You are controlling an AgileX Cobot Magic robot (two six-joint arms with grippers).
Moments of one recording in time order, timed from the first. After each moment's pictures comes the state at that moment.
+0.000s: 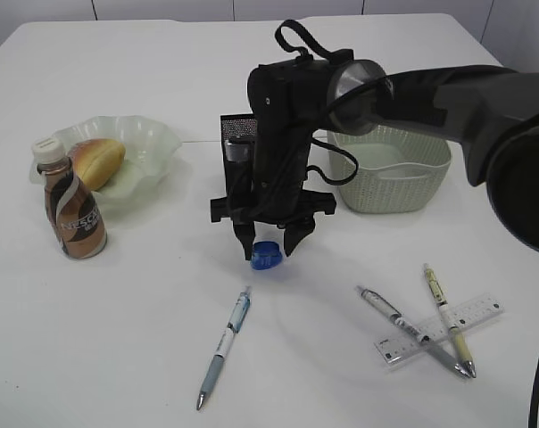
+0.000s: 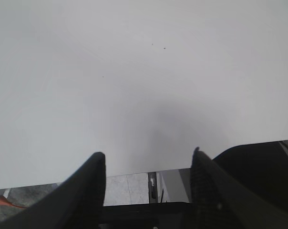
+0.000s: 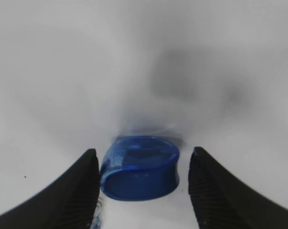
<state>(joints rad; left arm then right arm) -0.24 1.06 -0.82 0.02 1.23 -0.23 0.52 2.41 -2.03 0.08 1.17 0.36</state>
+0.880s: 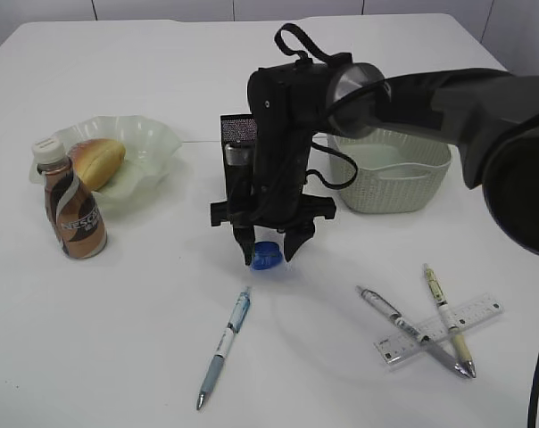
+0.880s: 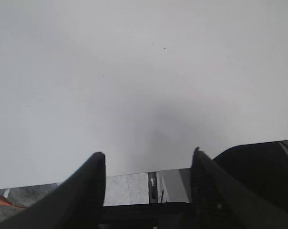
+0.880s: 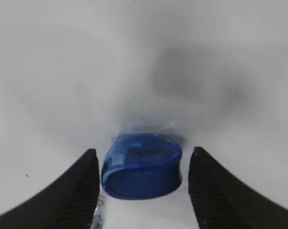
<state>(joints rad) -0.24 1.06 -0.82 0.02 1.23 -0.23 0.52 2.42 -2.03 0.09 1.17 0.36</state>
